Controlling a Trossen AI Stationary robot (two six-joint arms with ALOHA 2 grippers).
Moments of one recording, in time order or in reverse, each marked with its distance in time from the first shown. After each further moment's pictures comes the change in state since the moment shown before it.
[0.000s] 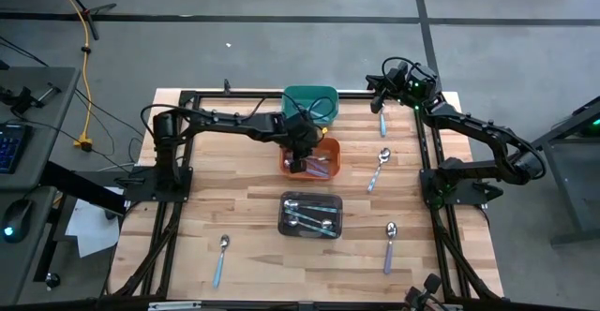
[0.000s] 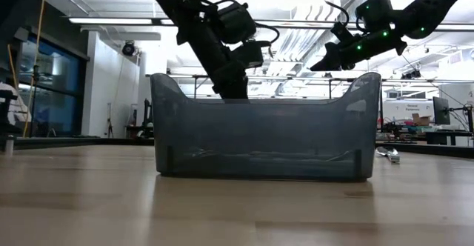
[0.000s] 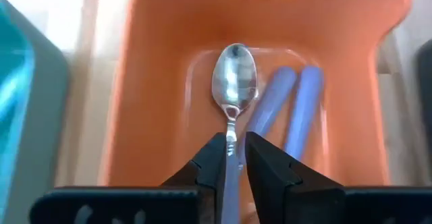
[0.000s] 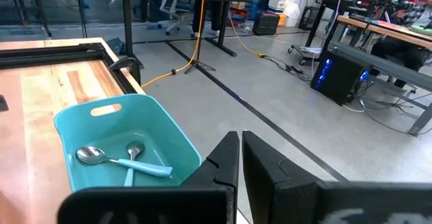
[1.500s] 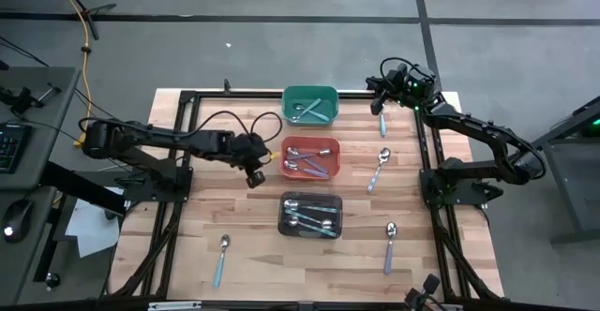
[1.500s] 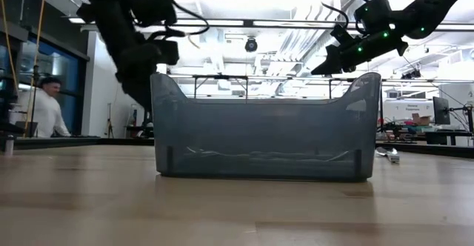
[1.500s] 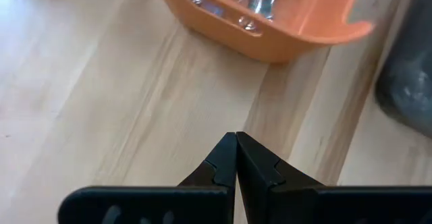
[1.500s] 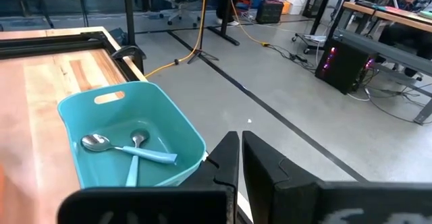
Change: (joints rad) left arm -0.111 -0.572 -0.582 -0.085 -0.179 -0.509; right arm 0.000 0.000 -0.001 -0.046 0.000 0.000
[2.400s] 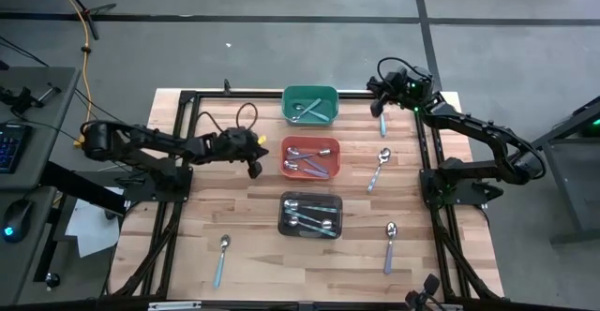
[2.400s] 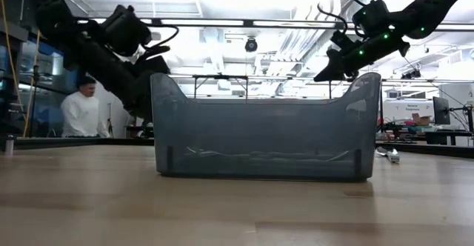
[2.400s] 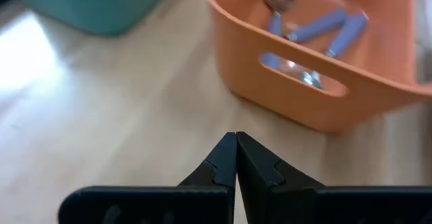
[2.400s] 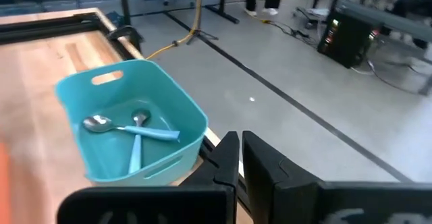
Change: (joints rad) left arm 0.145 -0.001 -0.385 0.798 0.023 0.133; right arm 0.000 0.000 0.000 -0.085 0.019 0.022
